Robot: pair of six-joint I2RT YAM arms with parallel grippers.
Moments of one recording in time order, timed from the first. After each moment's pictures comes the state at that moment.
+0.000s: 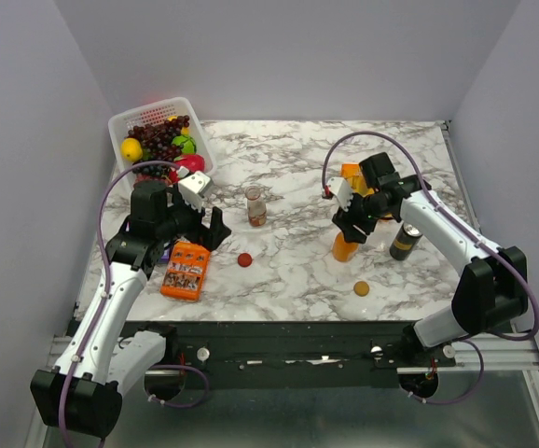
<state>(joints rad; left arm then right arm) -0.20 0.91 0.87 -0.50 0.51 0.12 0.36 1.49 1.19 -0.86 -0.35 -0.74</state>
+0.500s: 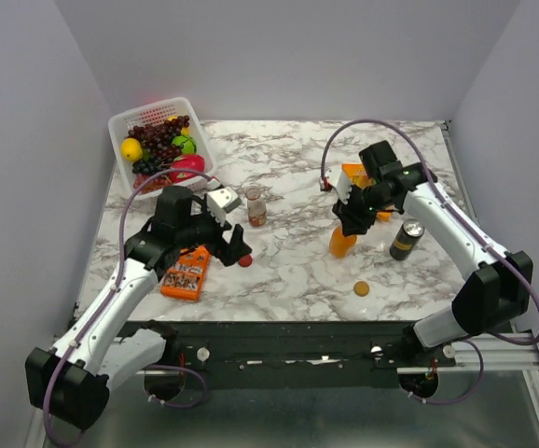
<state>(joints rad) -0.32 0.95 0.83 -0.47 0.57 0.14 0.39 1.49 1.29 -0.98 -0.38 -0.75</state>
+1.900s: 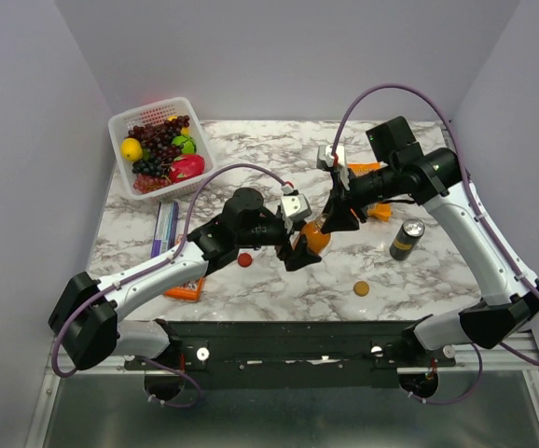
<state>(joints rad) -0.83 1.29 0.89 0.11 0.57 -0.01 0.52 1.42 1.70 -1.22 -0.79 -0.59</state>
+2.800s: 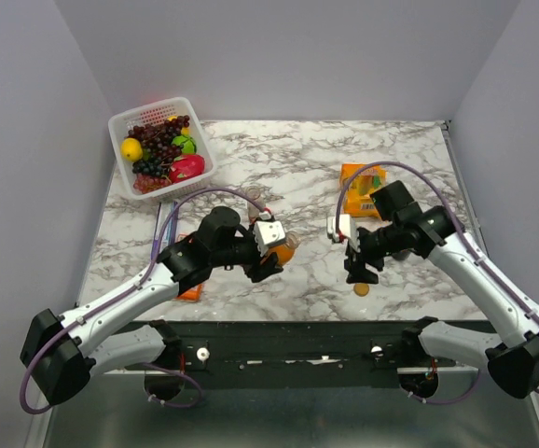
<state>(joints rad) -0.78 1.03 0.74 -0.20 0.44 0.24 0.51 1.12 1.10 -1.10 -0.59 -0.85</state>
